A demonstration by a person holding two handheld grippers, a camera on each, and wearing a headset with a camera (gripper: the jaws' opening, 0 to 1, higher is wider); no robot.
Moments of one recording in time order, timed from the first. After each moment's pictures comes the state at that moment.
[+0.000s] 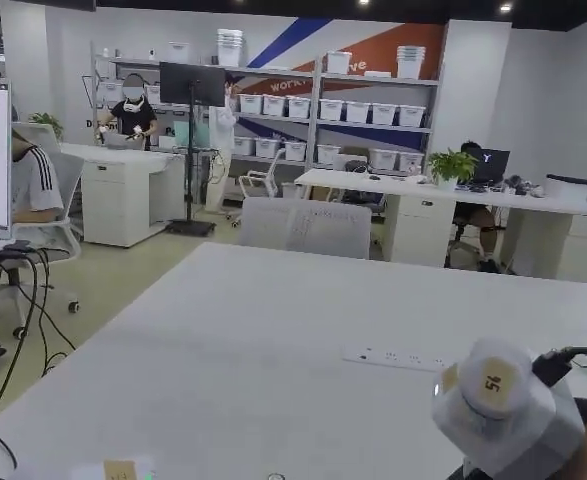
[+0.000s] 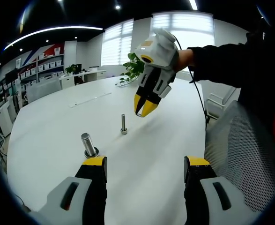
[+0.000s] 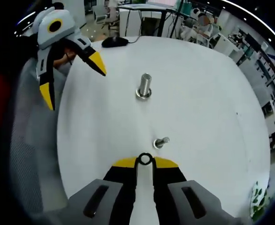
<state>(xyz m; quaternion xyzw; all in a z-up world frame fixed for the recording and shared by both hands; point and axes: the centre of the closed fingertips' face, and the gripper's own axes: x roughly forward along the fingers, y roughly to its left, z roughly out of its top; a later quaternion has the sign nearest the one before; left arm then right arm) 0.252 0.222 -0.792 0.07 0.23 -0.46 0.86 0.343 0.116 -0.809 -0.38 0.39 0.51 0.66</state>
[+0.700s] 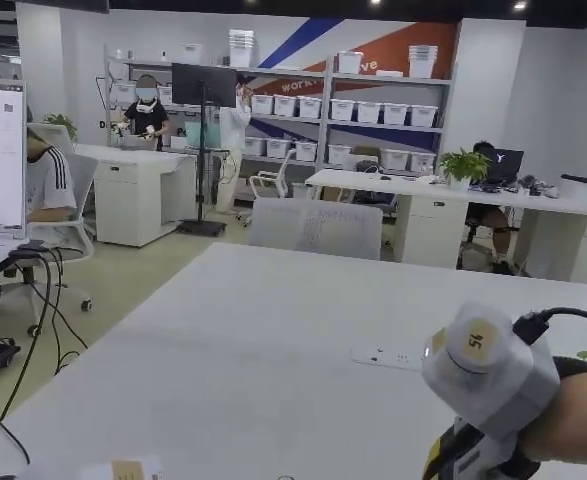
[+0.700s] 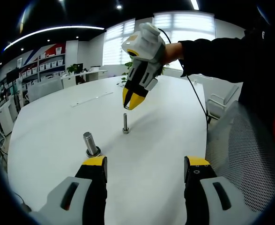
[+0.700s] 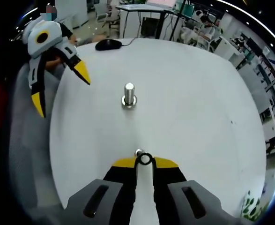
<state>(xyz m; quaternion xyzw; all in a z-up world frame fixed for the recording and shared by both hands) 0.253 0.225 -0.794 0.07 0.23 -0.45 0.86 0.378 0.133 -0.802 -0.40 0.38 0.51 0.66</state>
